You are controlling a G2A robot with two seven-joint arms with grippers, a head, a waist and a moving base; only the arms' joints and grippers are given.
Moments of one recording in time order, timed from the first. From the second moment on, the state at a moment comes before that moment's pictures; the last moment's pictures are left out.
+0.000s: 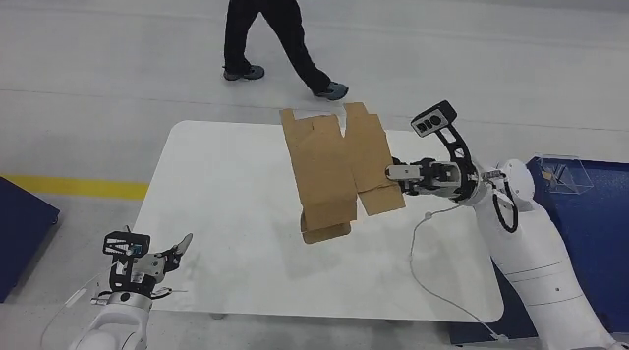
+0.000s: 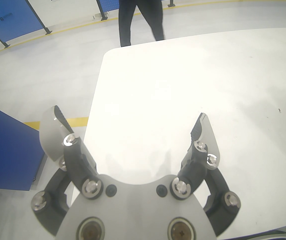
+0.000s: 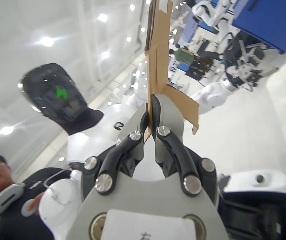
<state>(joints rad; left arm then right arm) 1.73 -1.15 -1.60 -1.80 1.33 0.00 0.00 -0.83 -1.04 1.20 -1.37 1.09 -0.15 1.43</state>
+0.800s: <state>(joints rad) 1.73 -1.15 -1.60 -1.80 1.33 0.00 0.00 -0.90 -1.10 0.84 -1.43 2.97 1.01 0.57</state>
